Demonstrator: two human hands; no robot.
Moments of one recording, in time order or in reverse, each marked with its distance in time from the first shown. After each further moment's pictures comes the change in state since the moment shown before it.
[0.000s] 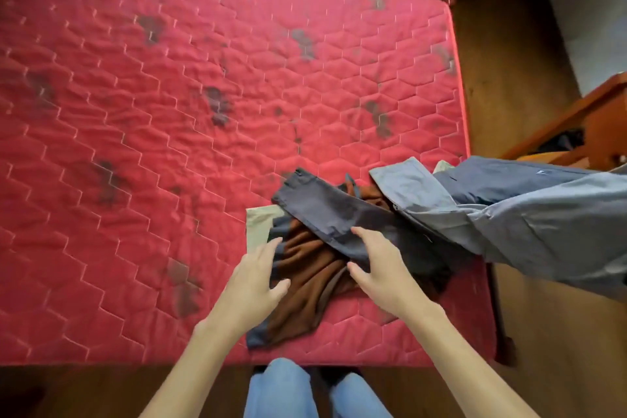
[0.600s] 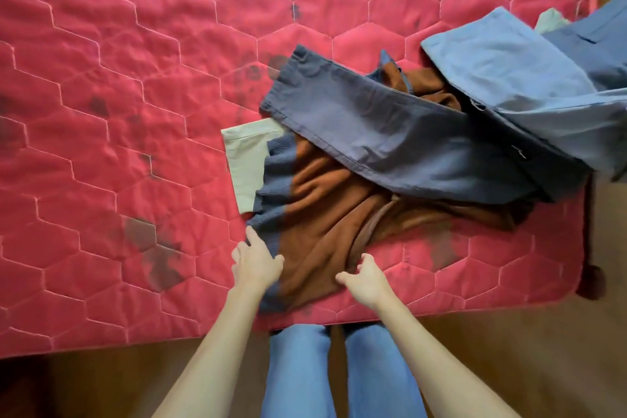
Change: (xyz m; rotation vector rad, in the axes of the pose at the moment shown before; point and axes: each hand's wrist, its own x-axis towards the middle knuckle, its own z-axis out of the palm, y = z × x) left_hand 0.123 -0.198 0.209 0.073 -0.310 -0.694; right_hand 0.034 0.124 0.301 0.451 -0.436 0.997
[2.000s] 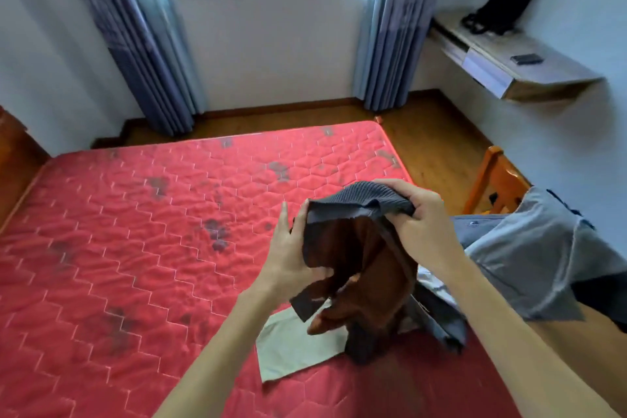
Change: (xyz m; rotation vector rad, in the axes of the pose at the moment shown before) left_hand -0.356 0.155 -0.275 -0.169 0.484 1.162; right_hand -0.502 -0.134 -0.263 0.237 0.728 -1.513
